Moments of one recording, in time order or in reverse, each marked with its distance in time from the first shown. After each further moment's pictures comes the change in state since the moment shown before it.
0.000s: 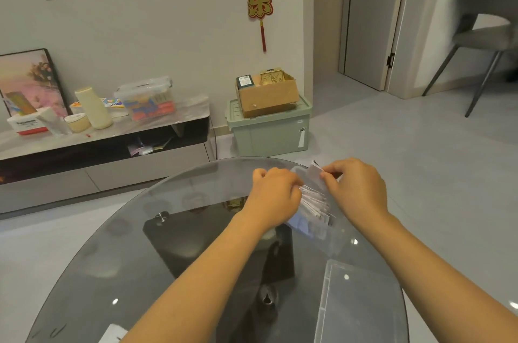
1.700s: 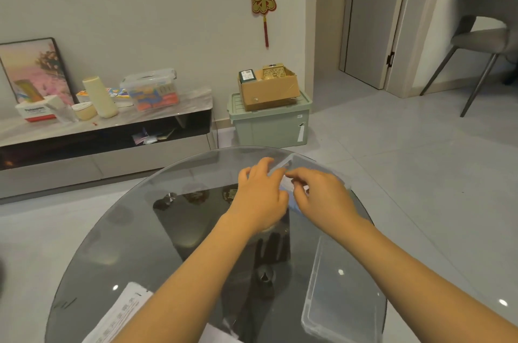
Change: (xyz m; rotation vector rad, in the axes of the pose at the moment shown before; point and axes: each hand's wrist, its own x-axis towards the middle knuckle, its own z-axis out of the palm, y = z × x) left_hand -0.050 0.010 -0.017 0.079 -0.038 -0.074; right_hand -0.045 -0.024 0.007 0.078 -0.214 -0.237
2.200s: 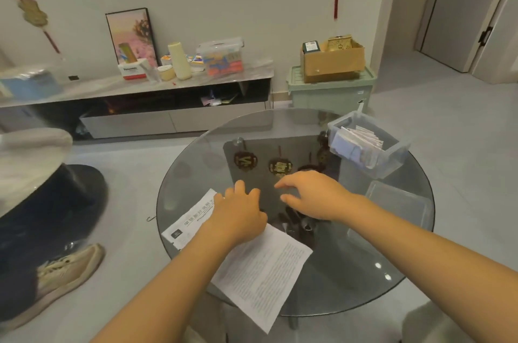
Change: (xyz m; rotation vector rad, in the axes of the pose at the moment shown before) left_hand -0.185 -0.035 -0.015 0.266 -0.375 -0.519; right_hand -0.069 -0.072 0.056 -0.161 -0.582 -0.364
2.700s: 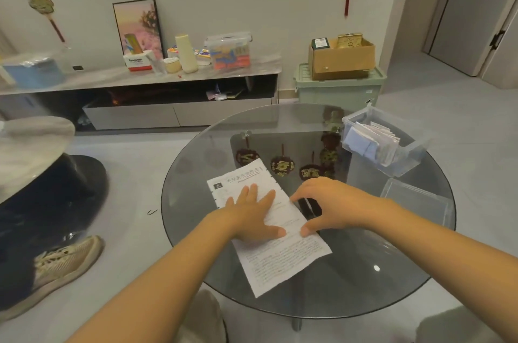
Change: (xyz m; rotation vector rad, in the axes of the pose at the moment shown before) left_hand 0.021 -0.028 0.030 -0.052 -0.242 0.146; right_hand -0.006 0.005 0.016 -0.125 -0.180 -0.085
